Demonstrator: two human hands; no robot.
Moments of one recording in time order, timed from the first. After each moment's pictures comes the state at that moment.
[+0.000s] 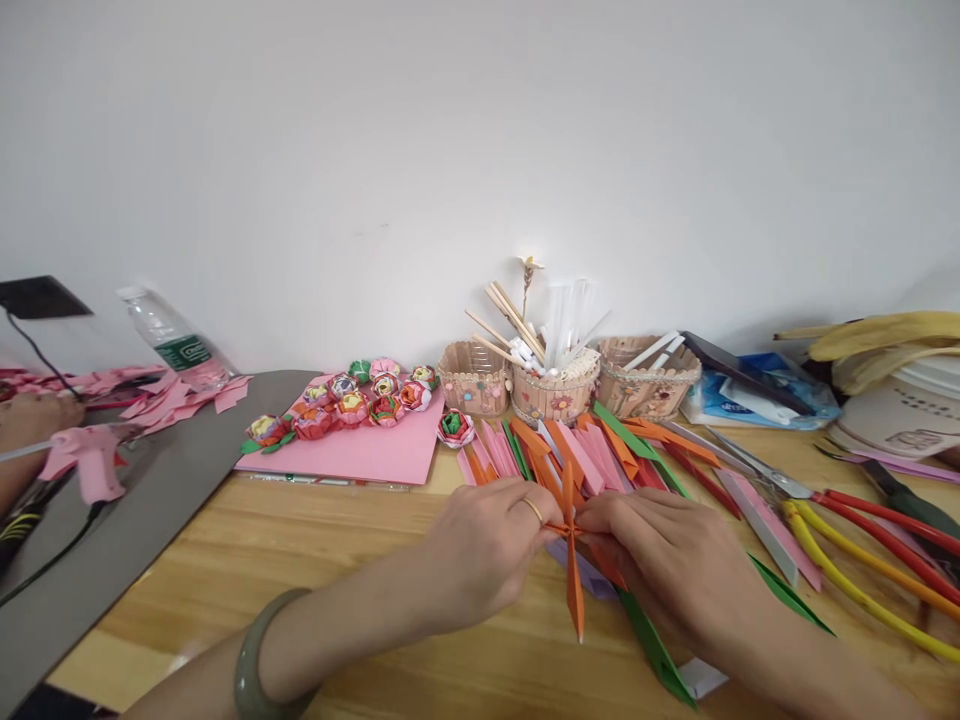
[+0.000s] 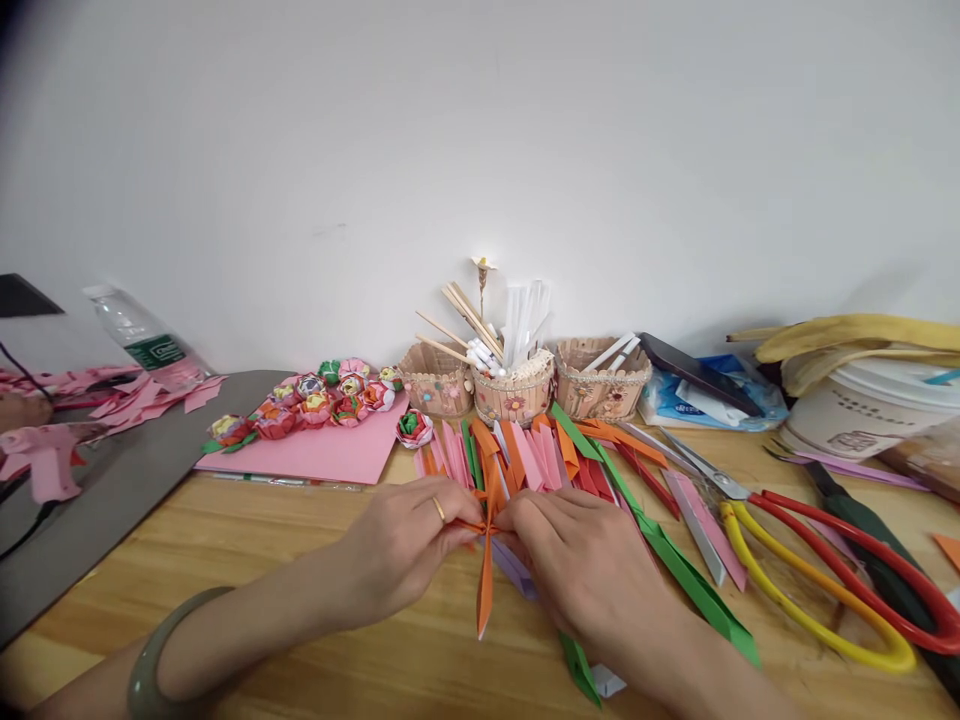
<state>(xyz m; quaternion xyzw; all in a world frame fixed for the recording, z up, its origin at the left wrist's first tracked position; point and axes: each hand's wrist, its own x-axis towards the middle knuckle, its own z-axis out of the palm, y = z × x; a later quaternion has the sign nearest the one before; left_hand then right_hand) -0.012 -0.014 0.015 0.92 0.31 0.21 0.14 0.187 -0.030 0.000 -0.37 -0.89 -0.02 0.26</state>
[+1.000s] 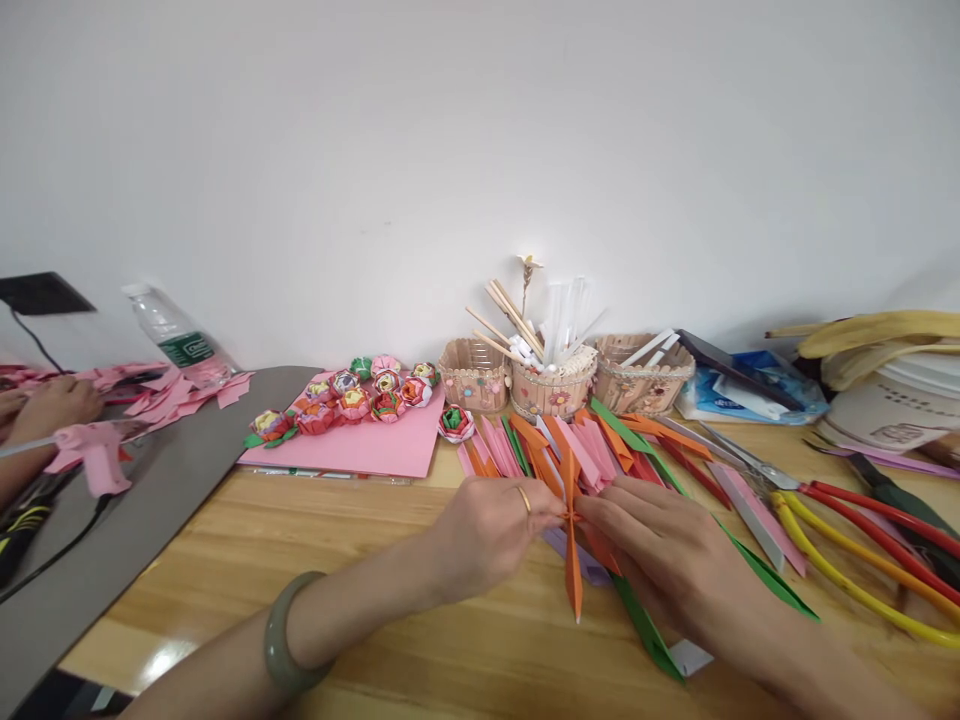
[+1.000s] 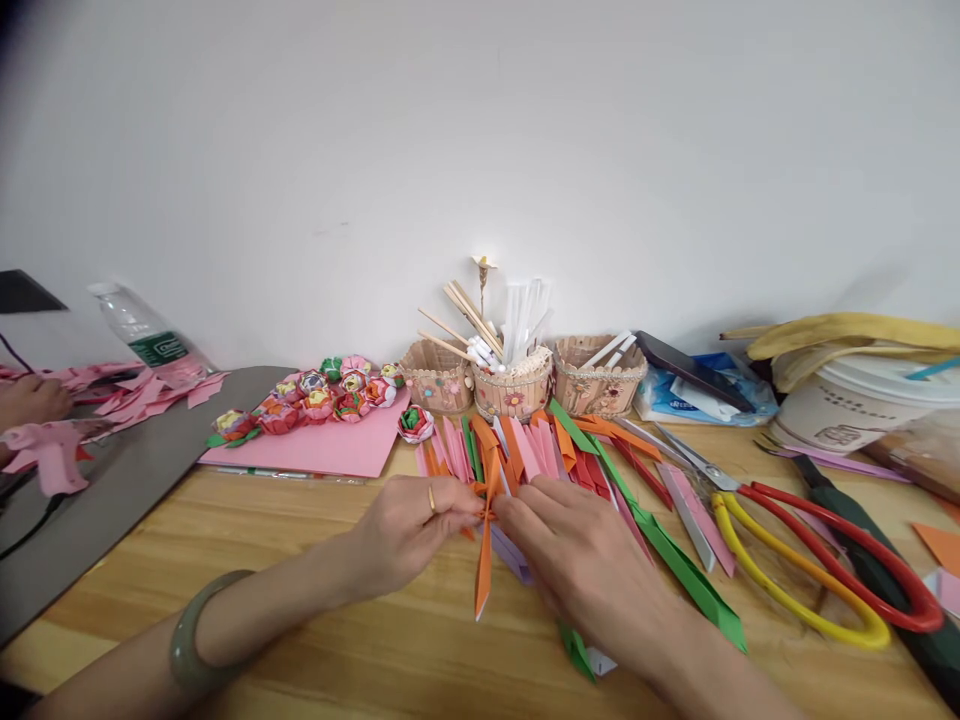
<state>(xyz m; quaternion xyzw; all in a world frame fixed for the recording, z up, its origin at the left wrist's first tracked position) -0.011 -0.005 0.005 0.89 0.22 0.37 0.17 0.185 -0.033 0.011 -0.32 -0.91 -0.03 0.27</state>
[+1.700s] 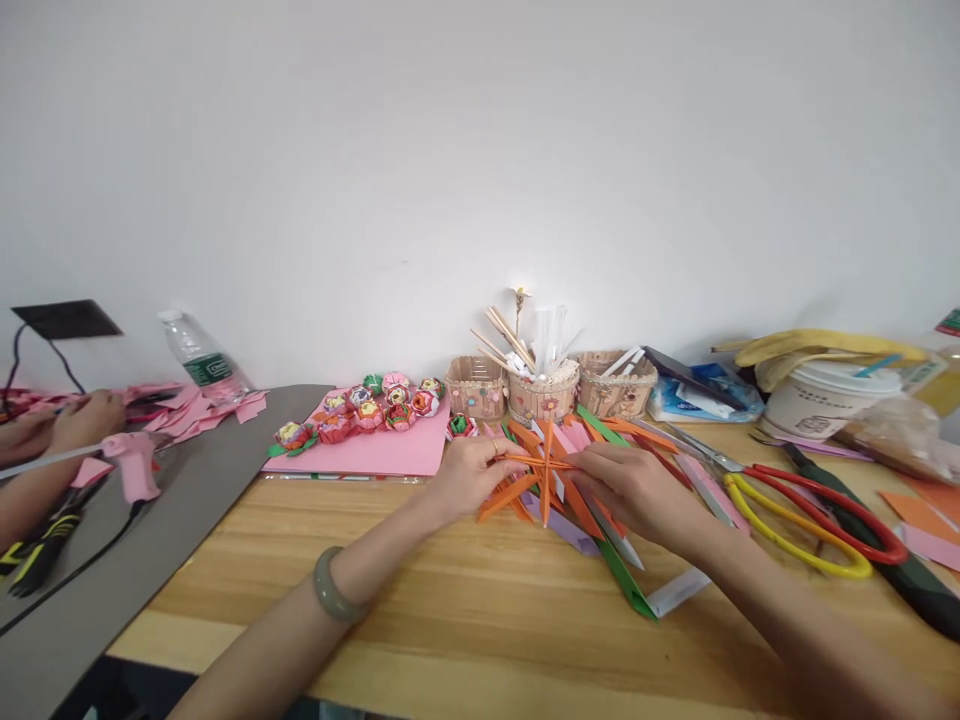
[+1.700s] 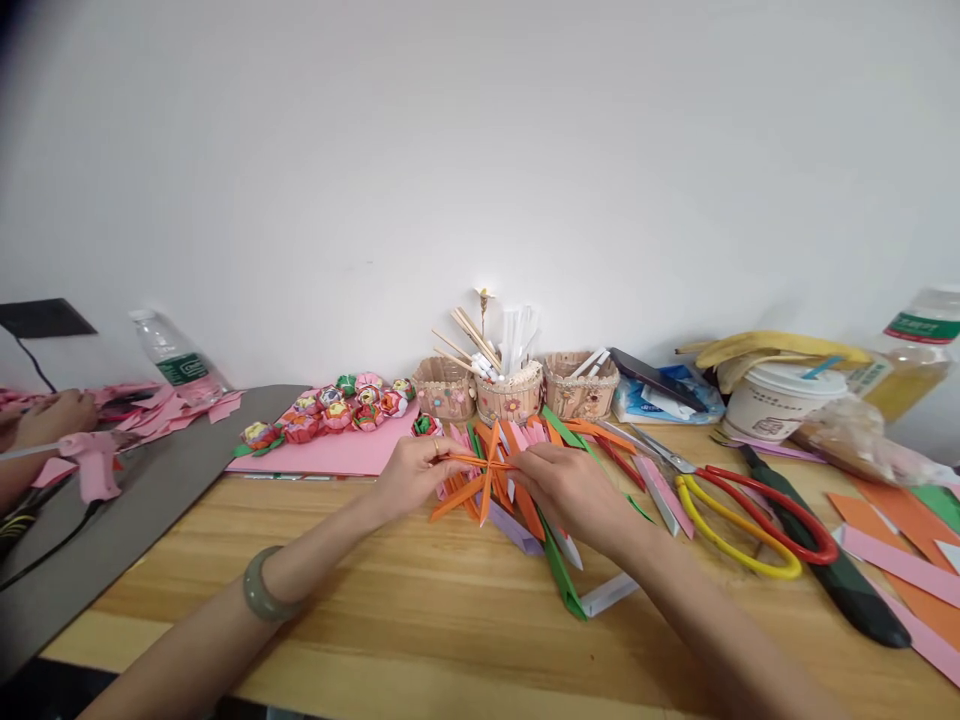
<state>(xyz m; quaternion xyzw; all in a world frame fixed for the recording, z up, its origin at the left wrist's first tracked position) -0.030 0.024 -0.007 0.85 0.31 0.39 0.17 0.186 -0.018 0.015 -0.39 -0.88 -0.01 0.26</state>
